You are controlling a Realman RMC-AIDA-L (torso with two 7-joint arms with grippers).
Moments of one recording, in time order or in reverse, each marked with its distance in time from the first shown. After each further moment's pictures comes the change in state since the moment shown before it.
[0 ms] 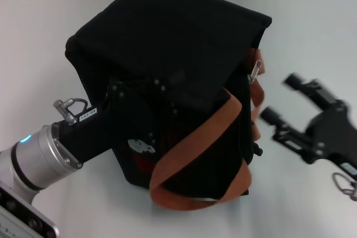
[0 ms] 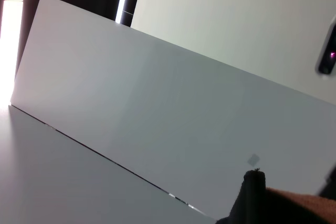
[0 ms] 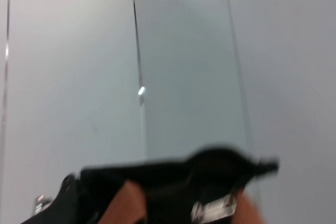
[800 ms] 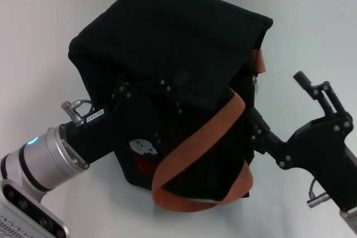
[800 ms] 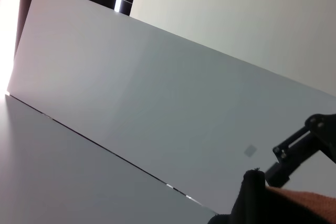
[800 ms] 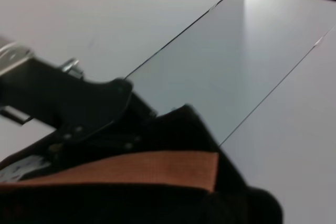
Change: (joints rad) left arm -0.003 0.000 -0.007 -0.038 -0.002 -0.041 0.023; right arm -0.070 0.007 0.082 0.315 -0.017 0.054 -1.260
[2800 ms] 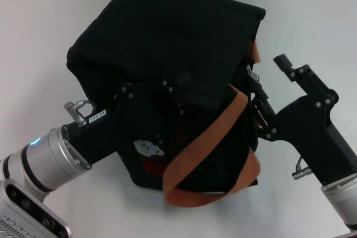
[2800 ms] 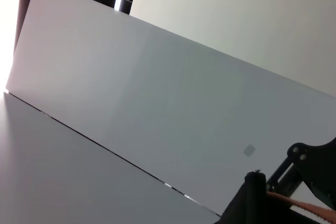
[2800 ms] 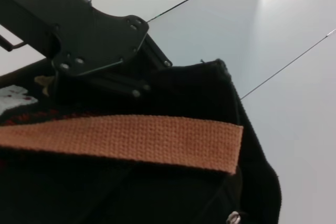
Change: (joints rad) left arm -0.001 0.000 0.000 -0.011 0.002 -0.009 0.001; right arm 0.036 0.000 0.111 0.112 0.007 0.126 -0.231
